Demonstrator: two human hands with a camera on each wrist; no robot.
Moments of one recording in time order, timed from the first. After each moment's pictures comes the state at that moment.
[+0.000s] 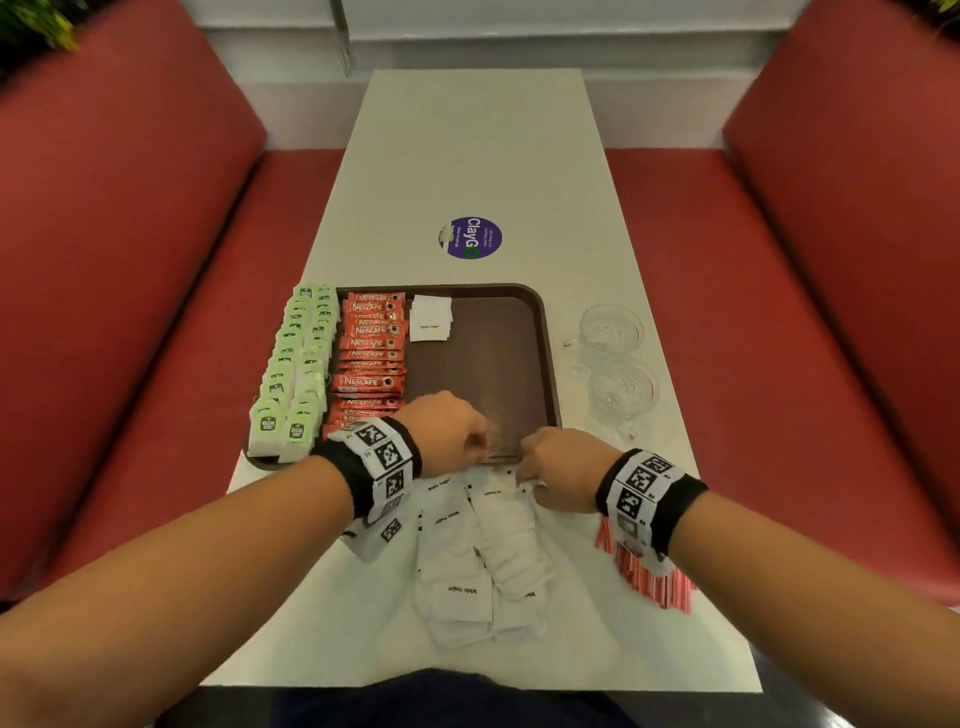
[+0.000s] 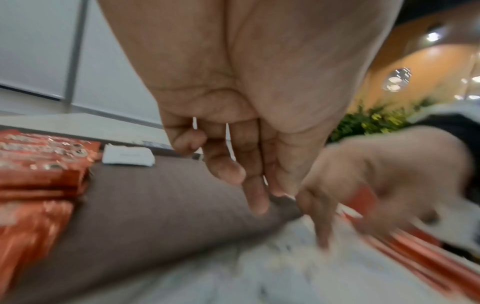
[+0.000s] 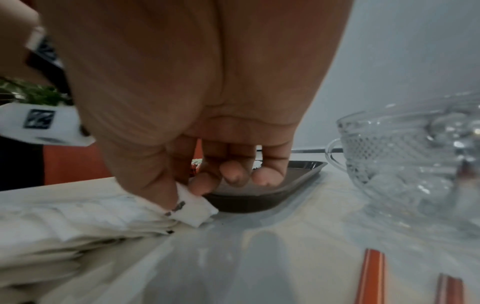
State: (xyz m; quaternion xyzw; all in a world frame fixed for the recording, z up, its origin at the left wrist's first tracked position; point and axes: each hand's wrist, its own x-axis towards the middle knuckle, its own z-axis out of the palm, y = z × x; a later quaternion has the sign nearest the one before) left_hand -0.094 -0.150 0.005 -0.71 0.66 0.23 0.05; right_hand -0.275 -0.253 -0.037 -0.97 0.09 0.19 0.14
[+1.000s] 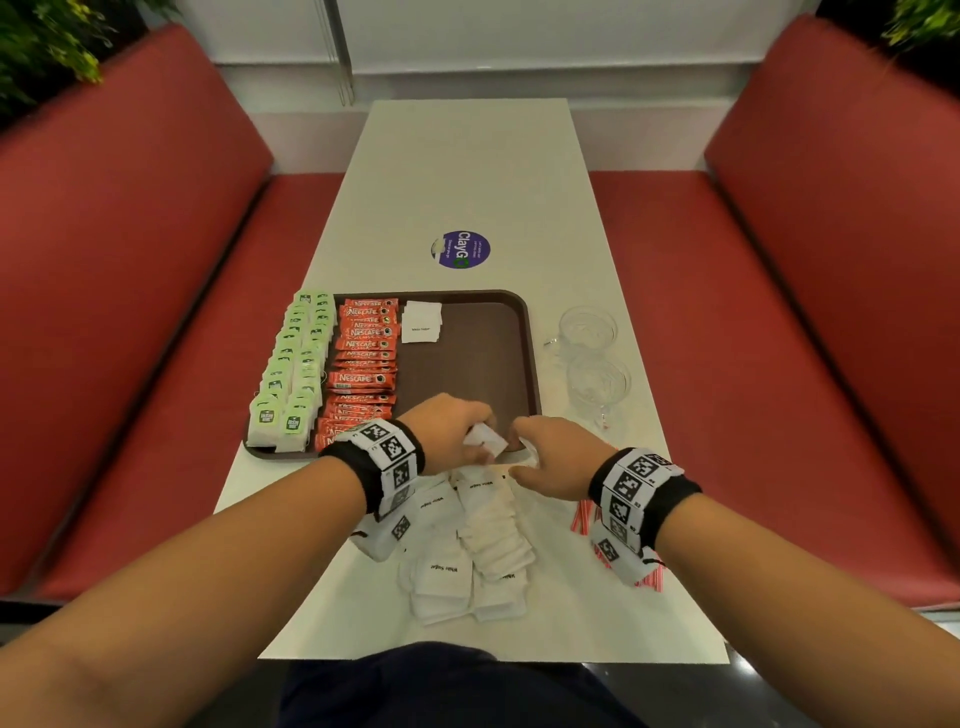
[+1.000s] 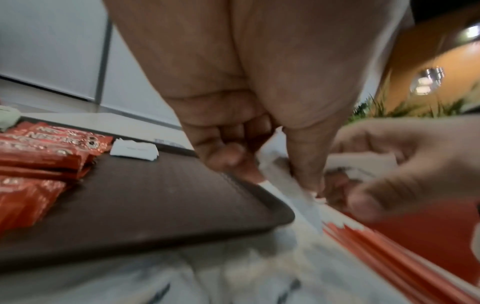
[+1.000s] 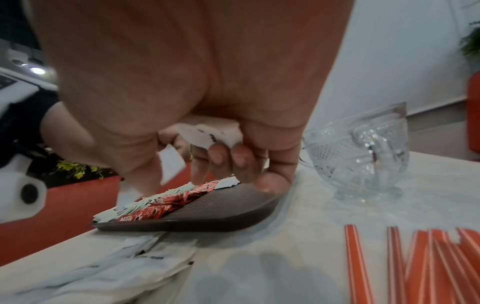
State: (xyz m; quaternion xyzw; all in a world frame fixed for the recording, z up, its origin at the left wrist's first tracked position) left_hand -0.121 -0.143 0.001 -0.72 0.64 0.26 -0.03; right_hand -0.302 -0.244 -0.022 -0.94 0.22 0.09 0.26
